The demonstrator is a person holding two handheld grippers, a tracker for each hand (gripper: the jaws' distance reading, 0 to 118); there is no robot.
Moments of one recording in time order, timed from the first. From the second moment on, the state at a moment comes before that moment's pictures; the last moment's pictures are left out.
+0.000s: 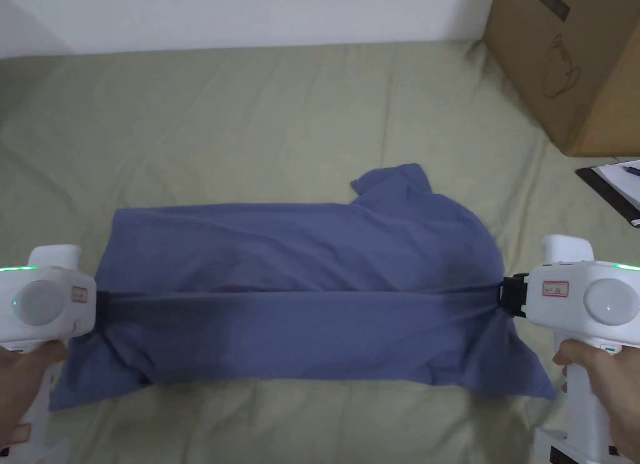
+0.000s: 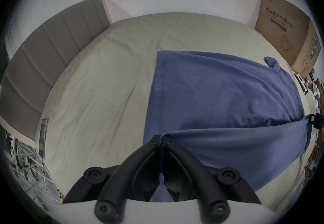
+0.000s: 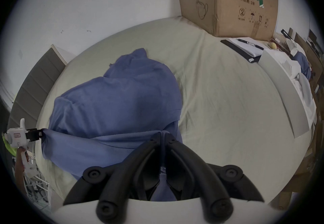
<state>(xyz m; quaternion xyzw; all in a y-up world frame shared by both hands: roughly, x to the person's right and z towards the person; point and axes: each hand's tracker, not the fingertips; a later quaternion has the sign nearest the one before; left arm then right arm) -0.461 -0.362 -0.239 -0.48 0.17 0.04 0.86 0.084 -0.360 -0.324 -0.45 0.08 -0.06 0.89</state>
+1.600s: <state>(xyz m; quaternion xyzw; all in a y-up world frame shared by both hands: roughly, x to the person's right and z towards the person) -0.441 -0.383 -0.151 -0.50 0.18 0.08 0.84 0.114 -0.369 -0.196 -0.48 0.11 -0.07 0.87</state>
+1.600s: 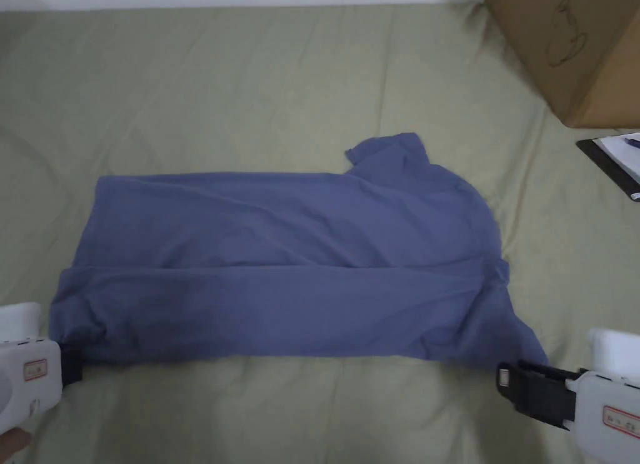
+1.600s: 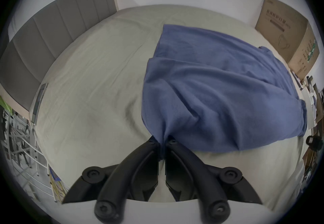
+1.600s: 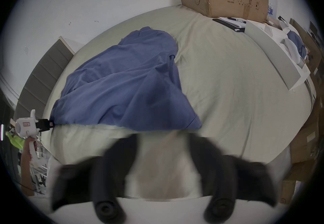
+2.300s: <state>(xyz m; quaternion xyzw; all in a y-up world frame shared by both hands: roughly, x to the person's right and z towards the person) -0.451 -0.364 -0.137 -0.49 0.14 0.08 0.86 0.101 -0.392 -0.249 -0.50 0.11 -0.11 0.85</state>
